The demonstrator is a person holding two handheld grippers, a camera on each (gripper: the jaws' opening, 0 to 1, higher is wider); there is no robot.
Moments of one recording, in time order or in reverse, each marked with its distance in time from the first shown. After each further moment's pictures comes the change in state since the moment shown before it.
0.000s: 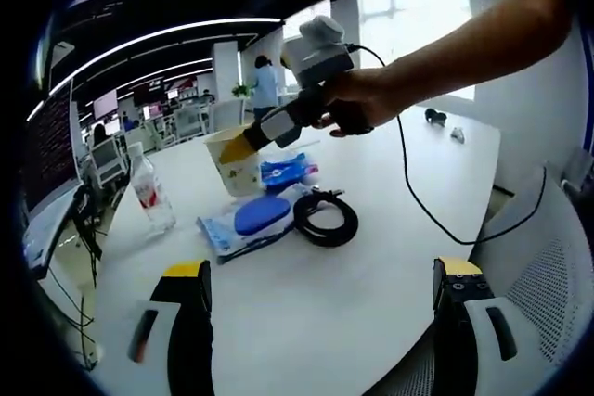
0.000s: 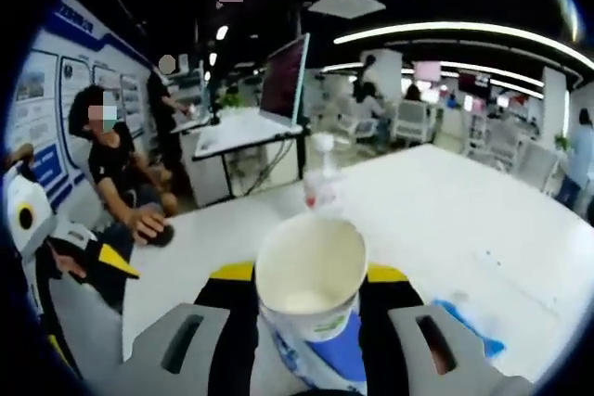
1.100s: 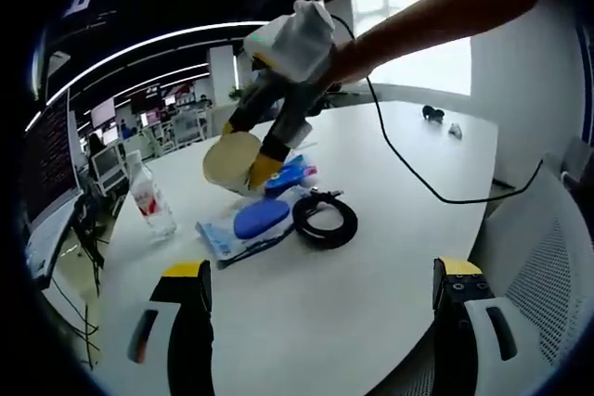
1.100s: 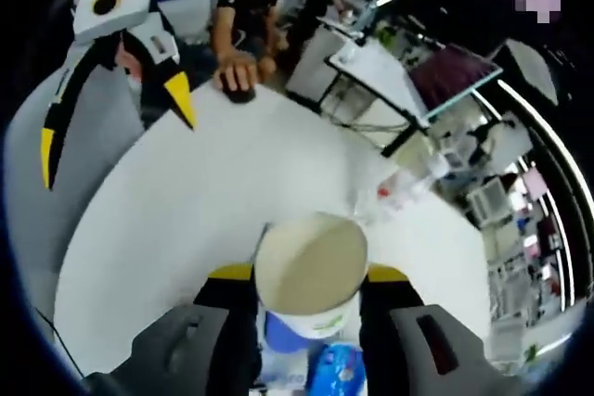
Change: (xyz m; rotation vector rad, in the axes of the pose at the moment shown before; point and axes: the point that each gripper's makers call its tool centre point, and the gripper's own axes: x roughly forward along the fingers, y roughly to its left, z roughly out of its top) left arm 0.001 -0.002 0.001 0.034 -0.003 -0.008; right arm -0.009 0.028 -0.020 -0.768 0.287 0.258
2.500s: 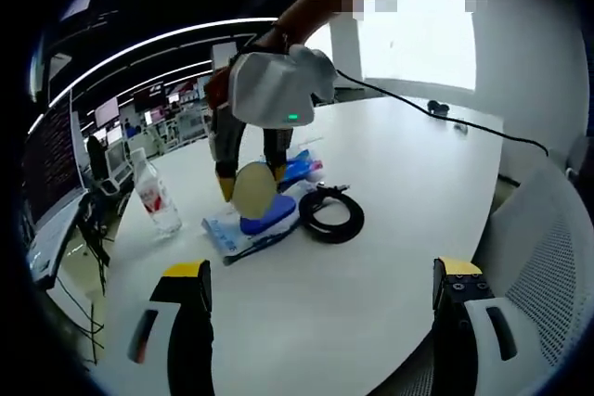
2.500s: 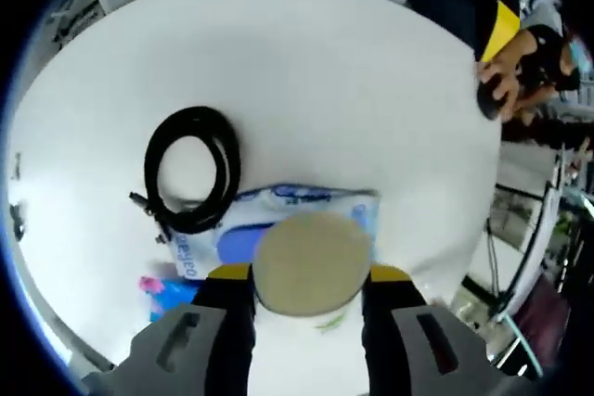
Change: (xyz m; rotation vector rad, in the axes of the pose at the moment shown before) left arm 0.002 0.007 -0.005 0.014 0.021 0.033; right arm 0.034 0.022 -0.046 -1.264 0.285 0.543
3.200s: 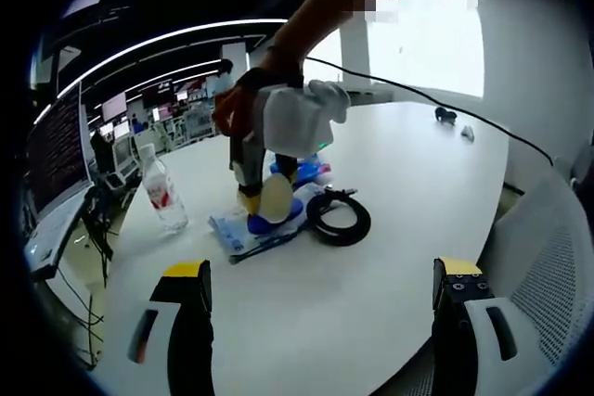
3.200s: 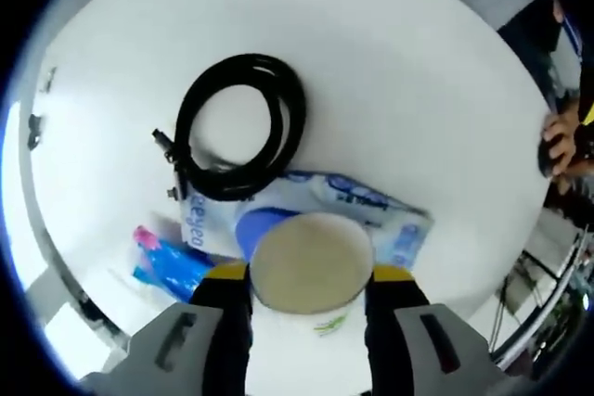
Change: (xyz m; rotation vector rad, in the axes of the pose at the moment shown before) left arm -0.003 0.007 0.003 -0.032 -0.014 0.028; right arm 0.031 0.030 -0.015 -0.344 0.037 0.159
